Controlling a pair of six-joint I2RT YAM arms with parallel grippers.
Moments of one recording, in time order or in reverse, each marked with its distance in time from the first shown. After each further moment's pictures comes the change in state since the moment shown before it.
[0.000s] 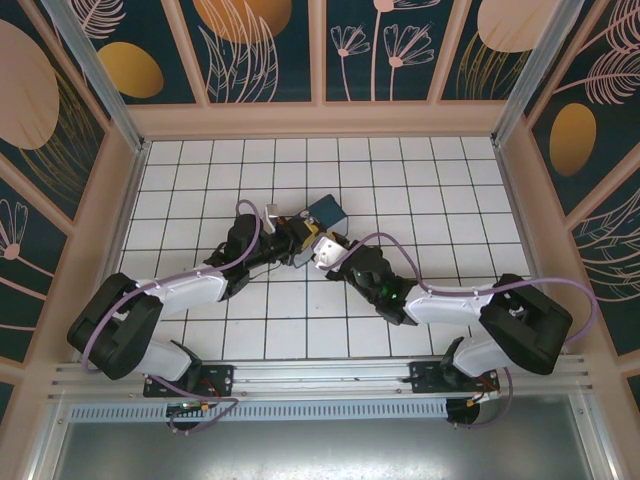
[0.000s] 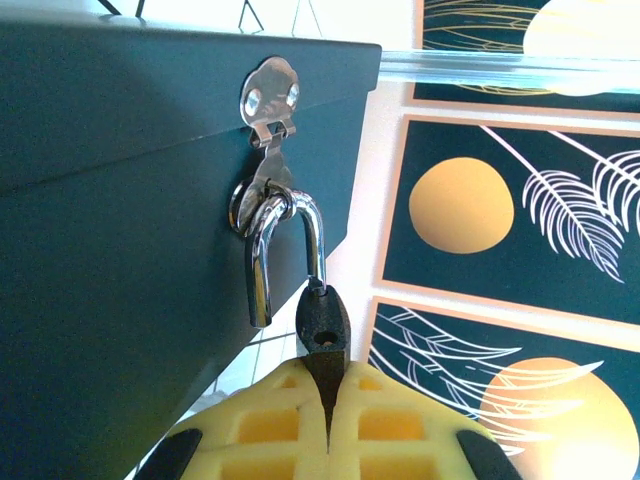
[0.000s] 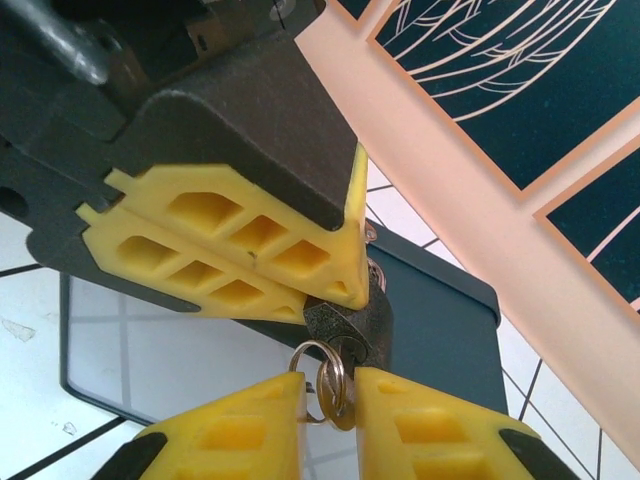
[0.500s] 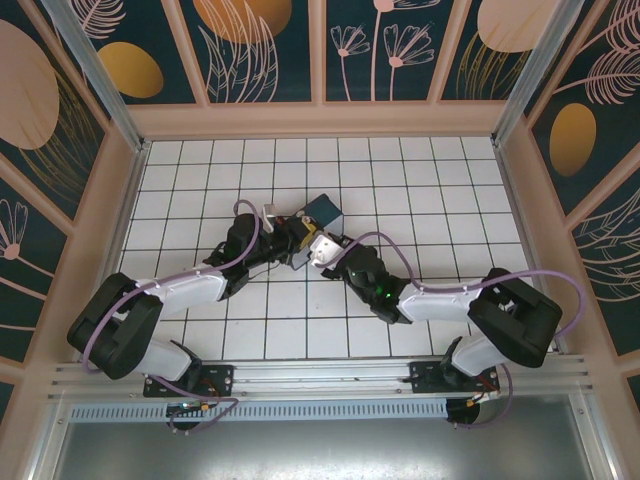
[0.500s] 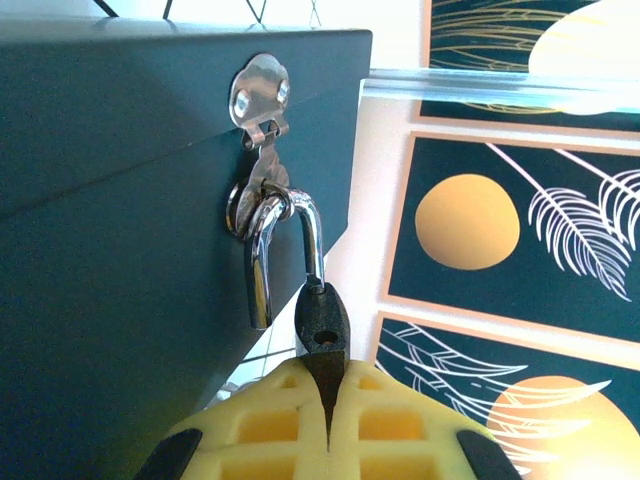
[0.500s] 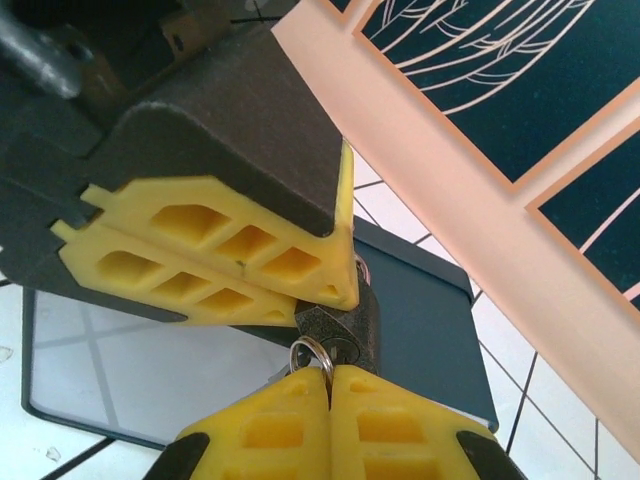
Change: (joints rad) left arm 0.009 0.000 0.000 -0.010 -0.028 -0.004; right arm 0.010 0.063 0.031 0.040 0.062 0.049
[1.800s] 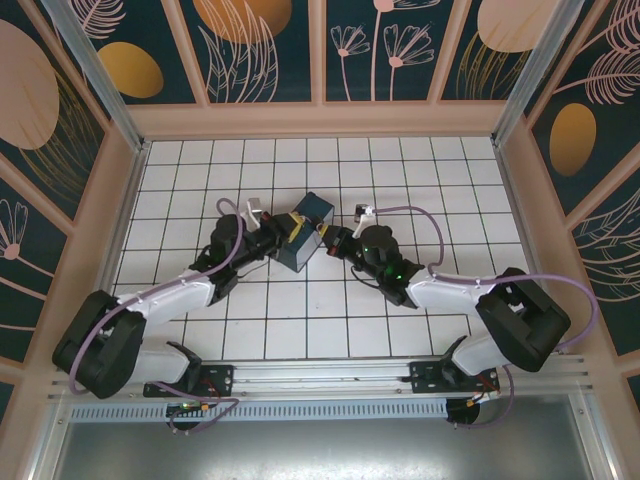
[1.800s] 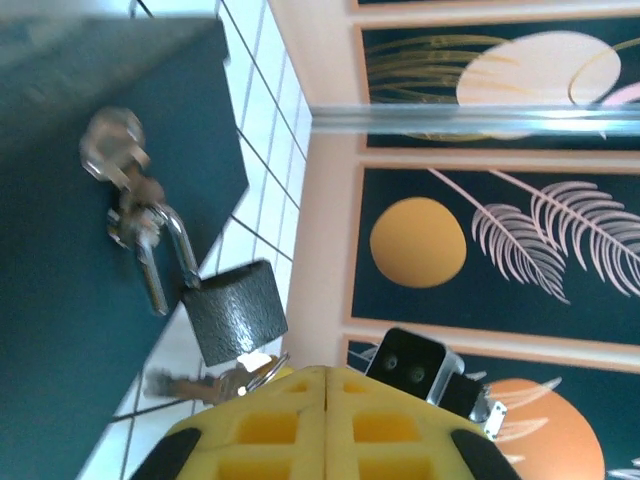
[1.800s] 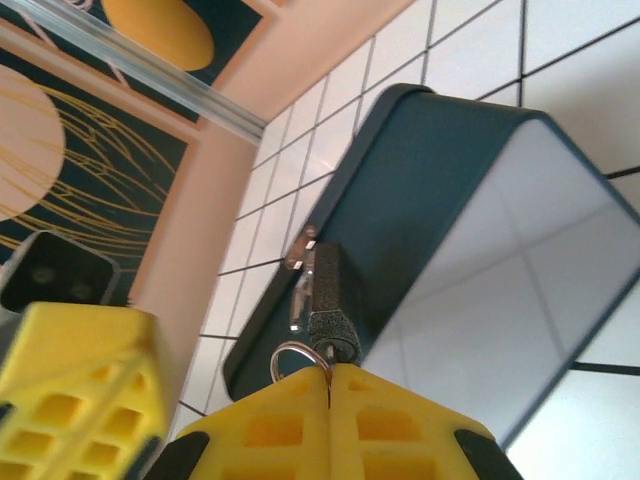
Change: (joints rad) left arm 0.072 -0.131 -0.045 0.000 -0.011 0.055; right arm -0.188 -0.040 0.039 -0.124 -0.360 1.444
